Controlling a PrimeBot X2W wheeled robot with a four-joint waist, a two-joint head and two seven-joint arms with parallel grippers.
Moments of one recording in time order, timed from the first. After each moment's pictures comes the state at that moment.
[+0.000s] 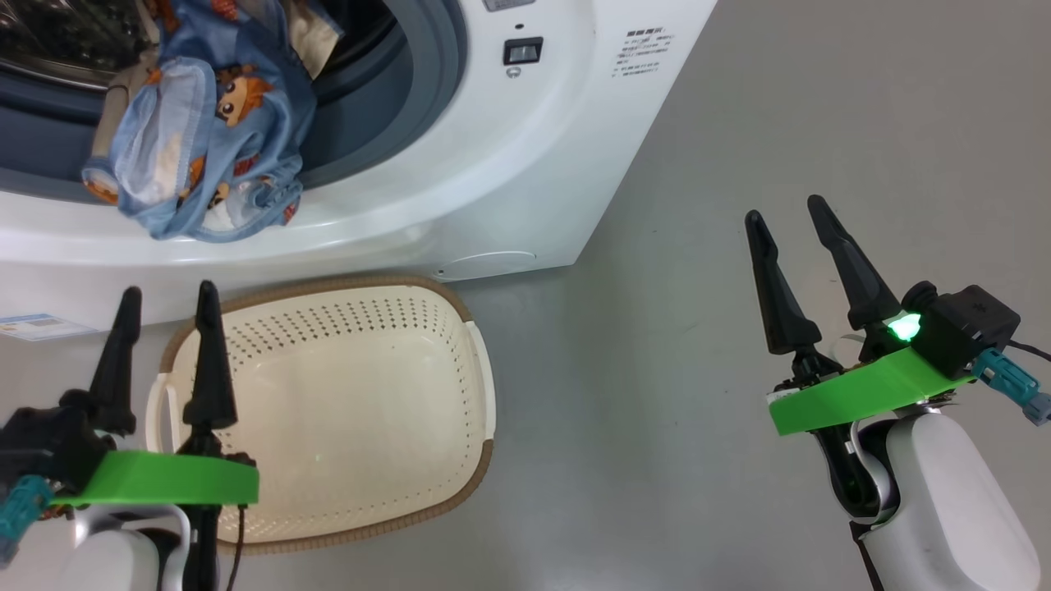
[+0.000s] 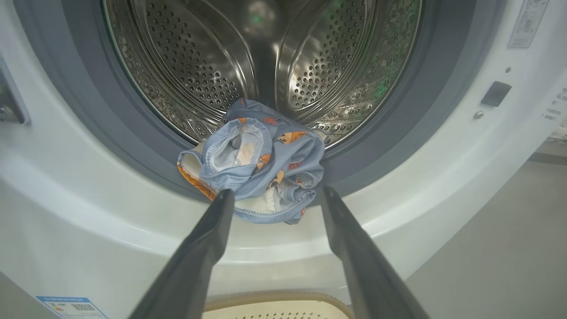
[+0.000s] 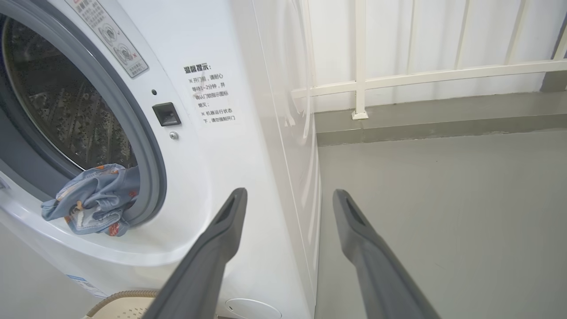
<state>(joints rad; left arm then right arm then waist) -0.22 0.19 -0.08 0.04 -0.39 0.01 -0.26 -0.39 -0.13 0.12 0.17 0.36 0.13 -0.26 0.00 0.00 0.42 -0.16</state>
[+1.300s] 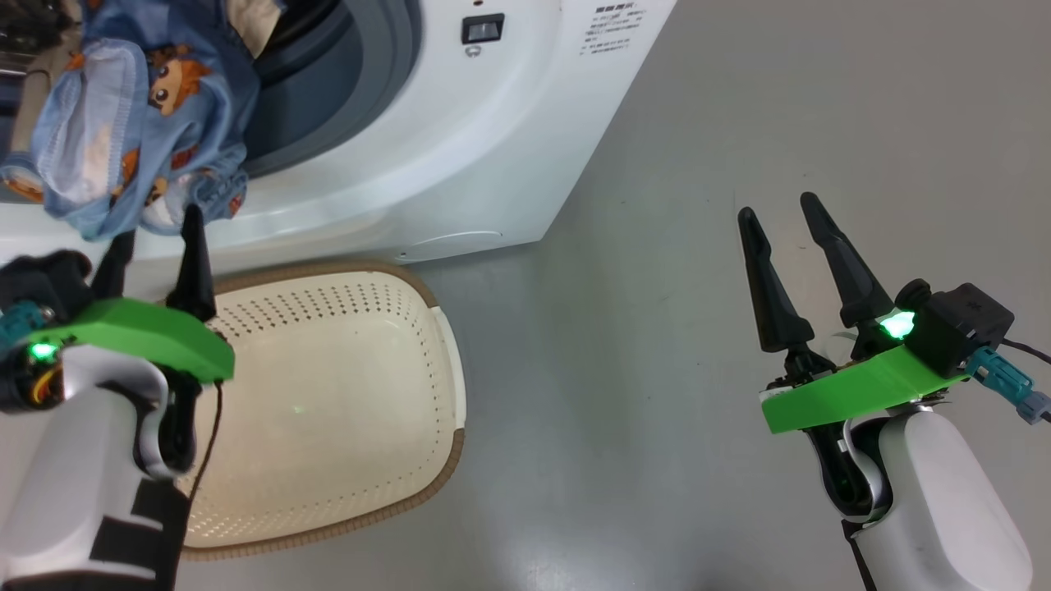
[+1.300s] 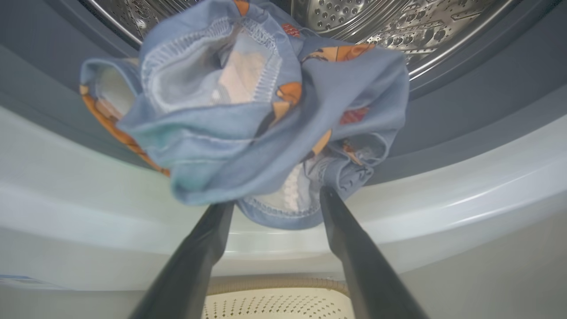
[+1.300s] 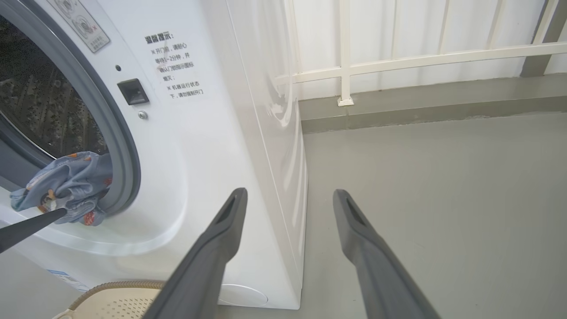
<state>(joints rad) -0.62 0.20 -0.12 0.59 -0.48 -0.09 -0.18 -0.39 -0.11 0.12 0.17 0.36 0.13 -0.26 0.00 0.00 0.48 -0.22</state>
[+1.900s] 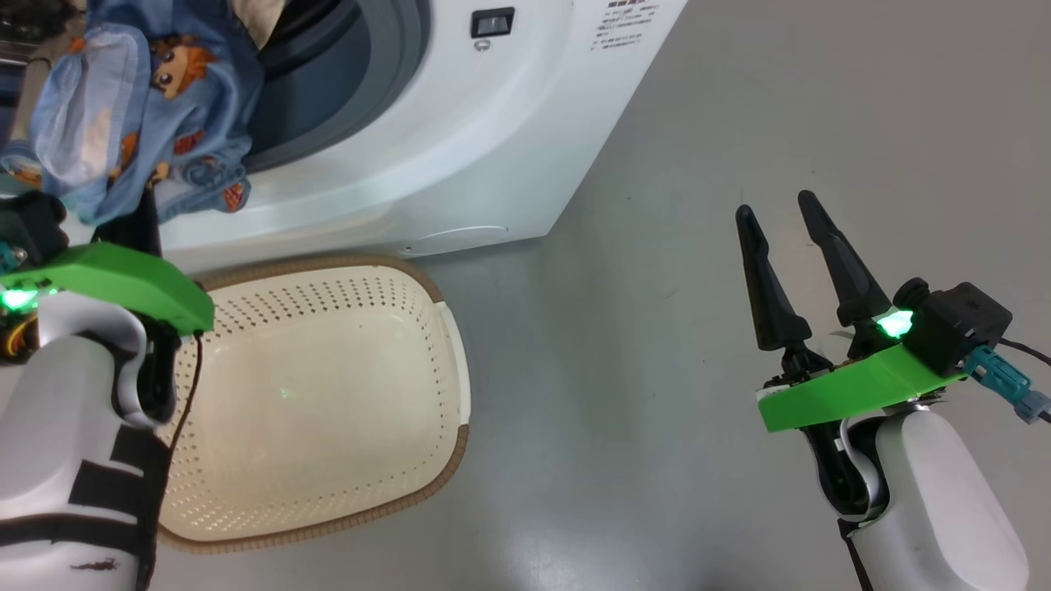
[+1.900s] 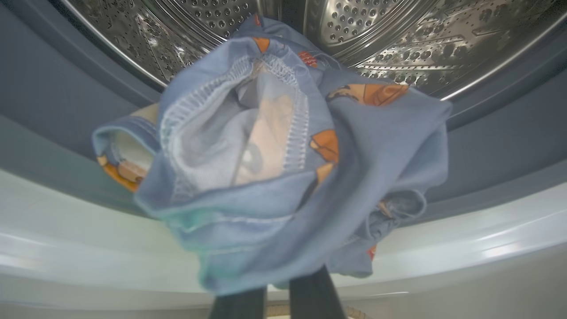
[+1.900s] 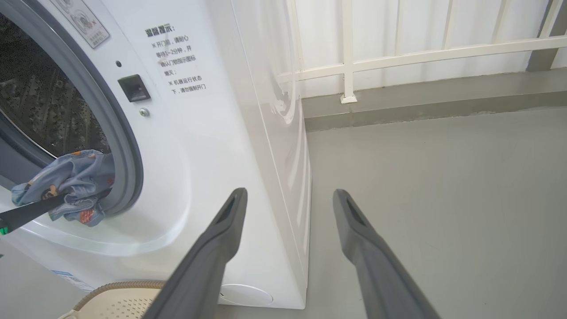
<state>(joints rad) -0.76 0.21 -0.15 0.72 -0.49 -0.10 -0.18 -0.39 -0.10 0.12 0.16 0.36 0.13 -0.26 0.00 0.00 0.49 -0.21</state>
